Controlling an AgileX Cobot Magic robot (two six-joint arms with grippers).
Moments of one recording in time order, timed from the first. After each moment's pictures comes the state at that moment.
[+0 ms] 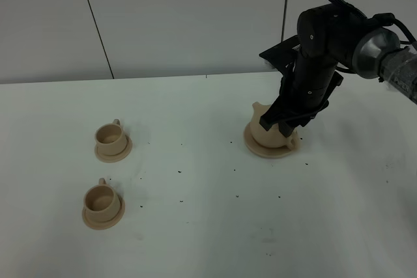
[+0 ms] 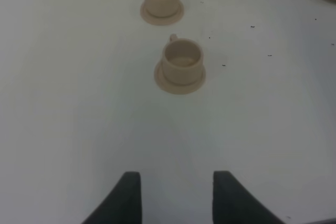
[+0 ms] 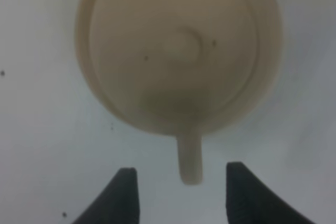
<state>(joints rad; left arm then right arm) 0.09 0.05 -0.51 -0.13 1.06 0.21 0.39 2.30 -2.03 0.06 1.15 -0.32</state>
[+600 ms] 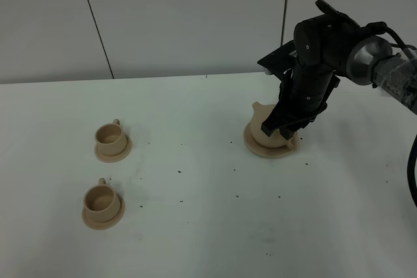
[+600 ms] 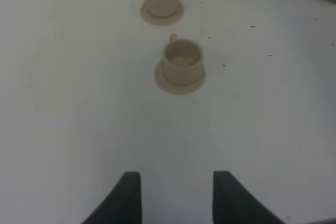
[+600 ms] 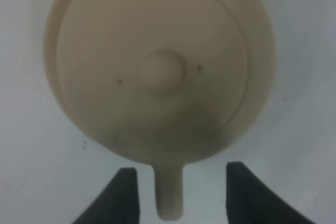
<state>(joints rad) 0.09 0.05 -0.51 -0.13 1.06 0.21 0.40 2.33 -2.03 0.02 1.10 -0.35</state>
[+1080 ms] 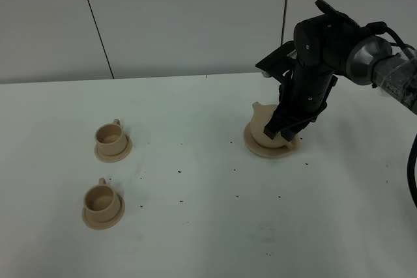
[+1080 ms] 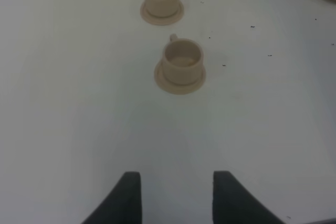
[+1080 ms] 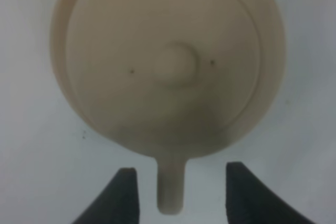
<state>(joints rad) 0.09 0.05 -0.51 -0.13 1.06 0.21 0.40 2.33 -2.03 0.02 1.11 -0.43</state>
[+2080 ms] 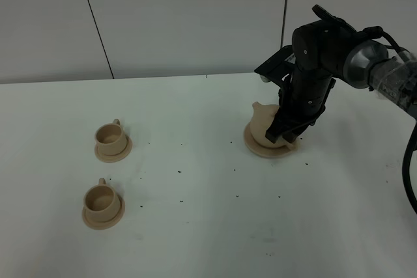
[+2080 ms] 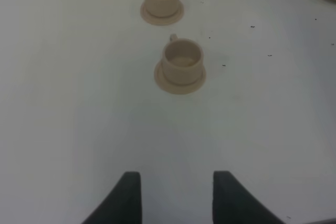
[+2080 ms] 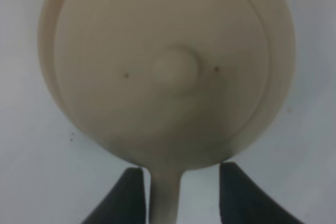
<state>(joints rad) 0.09 0.05 -0.51 -0.13 1.06 0.21 0.40 2.35 -2.03 0.01 1.10 -0.46</state>
